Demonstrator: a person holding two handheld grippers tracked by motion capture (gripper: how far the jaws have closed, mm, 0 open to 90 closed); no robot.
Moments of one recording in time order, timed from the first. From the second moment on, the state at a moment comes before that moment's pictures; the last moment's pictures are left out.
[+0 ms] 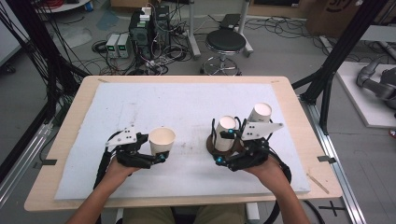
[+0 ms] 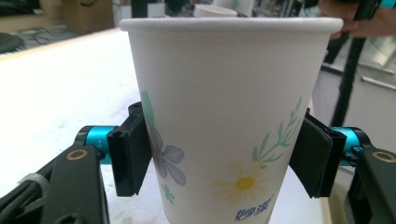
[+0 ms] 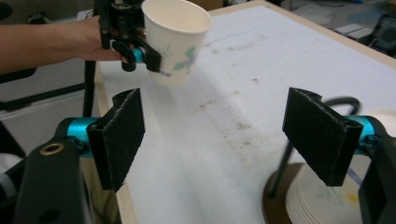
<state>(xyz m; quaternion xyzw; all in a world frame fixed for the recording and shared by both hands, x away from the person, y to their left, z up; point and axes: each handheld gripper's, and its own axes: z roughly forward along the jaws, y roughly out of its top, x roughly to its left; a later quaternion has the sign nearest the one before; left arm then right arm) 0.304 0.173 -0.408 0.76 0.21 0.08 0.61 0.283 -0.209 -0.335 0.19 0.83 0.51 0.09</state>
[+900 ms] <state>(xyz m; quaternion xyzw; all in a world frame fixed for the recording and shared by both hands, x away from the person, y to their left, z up) 0.302 0.213 -0.413 0.69 0.25 0.15 0.66 0.267 -0.274 -0.383 0.29 0.79 0.51 0.15</state>
